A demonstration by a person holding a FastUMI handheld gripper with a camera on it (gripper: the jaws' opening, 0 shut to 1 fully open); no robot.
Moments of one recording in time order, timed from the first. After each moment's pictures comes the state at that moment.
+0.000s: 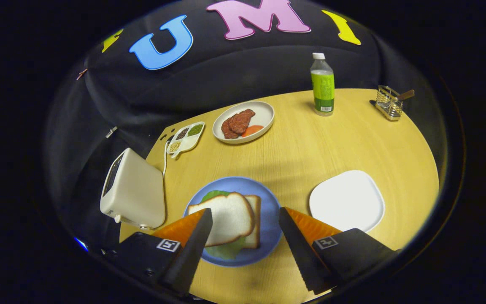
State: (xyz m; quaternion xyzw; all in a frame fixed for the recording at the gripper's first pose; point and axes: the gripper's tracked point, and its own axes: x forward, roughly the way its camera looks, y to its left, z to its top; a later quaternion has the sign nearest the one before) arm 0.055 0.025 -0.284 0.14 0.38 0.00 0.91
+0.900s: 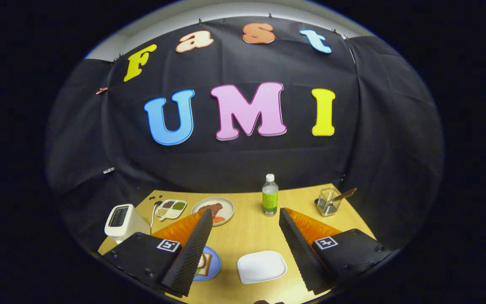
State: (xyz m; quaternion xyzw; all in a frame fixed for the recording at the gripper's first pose) arm 0.026 -0.107 -0.041 0.03 0.11 -0.06 0.99
